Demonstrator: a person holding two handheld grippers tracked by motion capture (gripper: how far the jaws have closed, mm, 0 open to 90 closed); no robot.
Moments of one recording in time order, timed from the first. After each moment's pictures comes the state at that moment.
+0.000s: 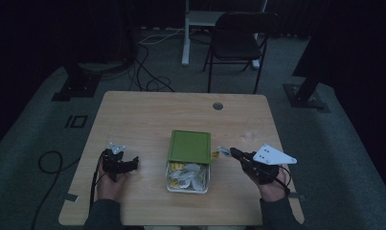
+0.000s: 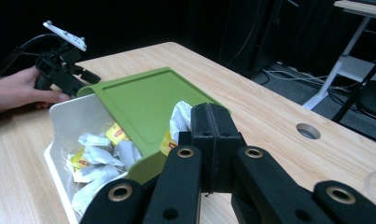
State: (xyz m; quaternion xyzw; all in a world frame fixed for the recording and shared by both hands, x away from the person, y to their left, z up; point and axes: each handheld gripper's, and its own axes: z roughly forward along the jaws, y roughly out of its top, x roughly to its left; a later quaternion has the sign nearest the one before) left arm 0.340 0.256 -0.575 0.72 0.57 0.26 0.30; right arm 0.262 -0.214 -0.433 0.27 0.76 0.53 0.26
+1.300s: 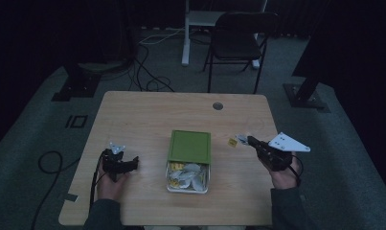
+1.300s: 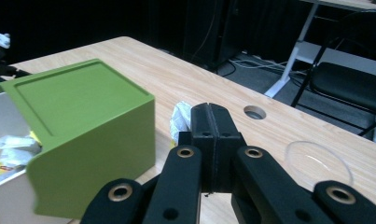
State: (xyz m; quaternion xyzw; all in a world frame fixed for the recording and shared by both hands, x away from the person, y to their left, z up) left arm 0.340 0.256 -0.575 0.72 0.57 0.26 0.30; right arm 0.299 -0.260 -0.438 0.33 0.74 0.51 0.29
